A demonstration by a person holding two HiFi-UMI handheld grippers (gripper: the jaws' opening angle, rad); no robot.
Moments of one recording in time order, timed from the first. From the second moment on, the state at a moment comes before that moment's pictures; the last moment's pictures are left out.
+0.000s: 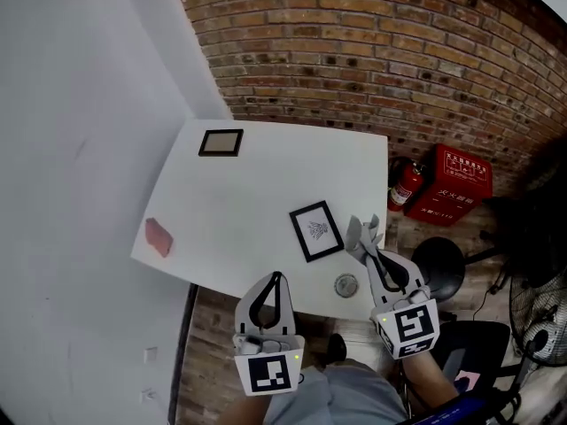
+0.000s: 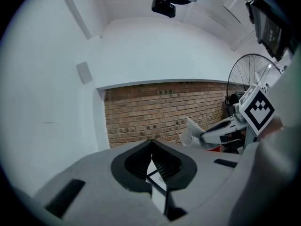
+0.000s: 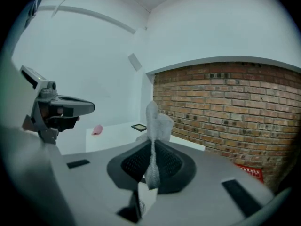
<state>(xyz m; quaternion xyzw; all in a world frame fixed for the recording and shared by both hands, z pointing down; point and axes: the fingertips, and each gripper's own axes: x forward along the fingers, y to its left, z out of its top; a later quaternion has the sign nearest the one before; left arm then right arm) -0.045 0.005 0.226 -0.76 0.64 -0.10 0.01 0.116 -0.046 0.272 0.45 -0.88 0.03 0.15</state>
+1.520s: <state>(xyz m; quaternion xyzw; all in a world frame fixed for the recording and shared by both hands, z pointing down) -0.117 -0.147 0.299 -0.76 0.63 -0.15 -0.06 0.021 -0.219 0.349 0.27 -0.88 -0.14 0.36</state>
